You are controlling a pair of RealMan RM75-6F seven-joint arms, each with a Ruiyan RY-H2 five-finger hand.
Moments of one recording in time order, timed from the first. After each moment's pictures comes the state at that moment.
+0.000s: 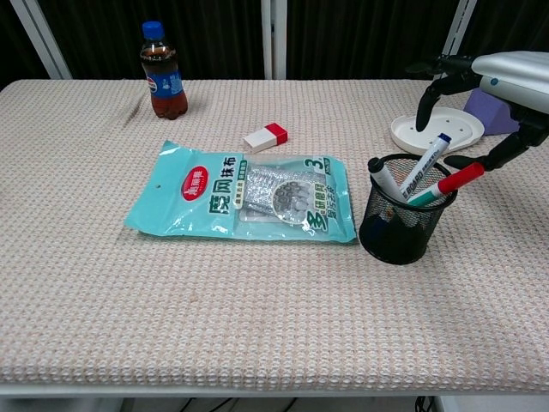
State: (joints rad) left arm -0.11 -1.16 -0.04 -1.54 1.45 1.43 0.09; right arm 0.54 -1.32 0.10 -1.59 -1.50 1.08 -0.11
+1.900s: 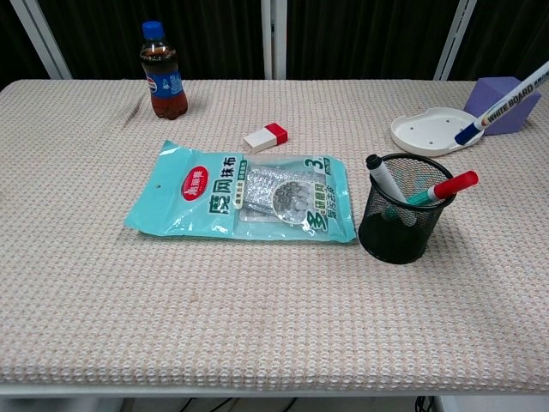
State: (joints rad) left arm -0.12 -1.17 -0.03 -1.53 1.44 1.40 0.09; right arm 0.42 -1.15 0.11 -1.61 -1.52 1.32 -0.02
